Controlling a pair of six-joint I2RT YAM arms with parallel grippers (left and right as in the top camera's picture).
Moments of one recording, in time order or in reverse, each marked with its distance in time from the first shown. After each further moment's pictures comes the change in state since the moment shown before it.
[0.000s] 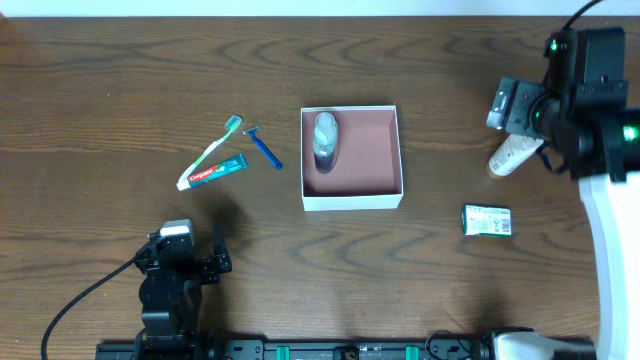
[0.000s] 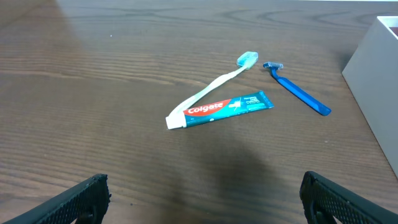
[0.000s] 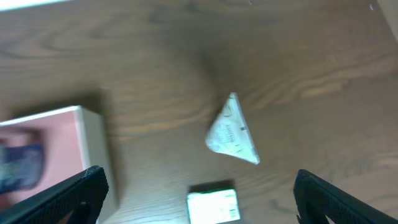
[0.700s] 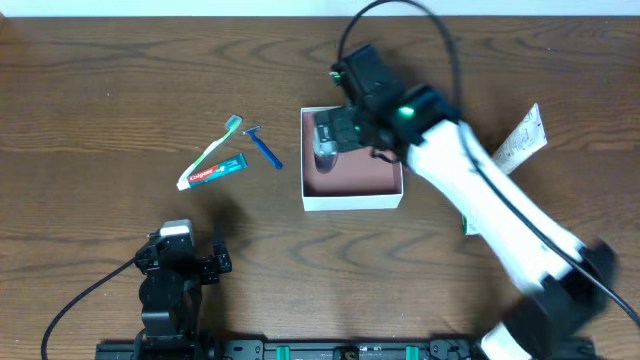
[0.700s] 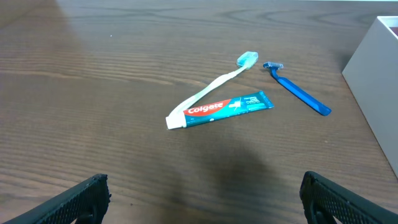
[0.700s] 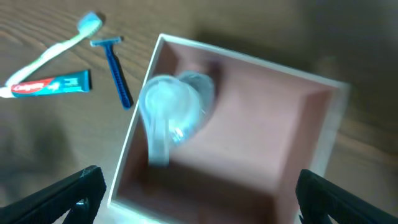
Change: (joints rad) left arm 0.000 0.000 0.000 0.000 0.000 0.000; right arm 0.546 0.269 -0.013 0.217 -0.169 0.075
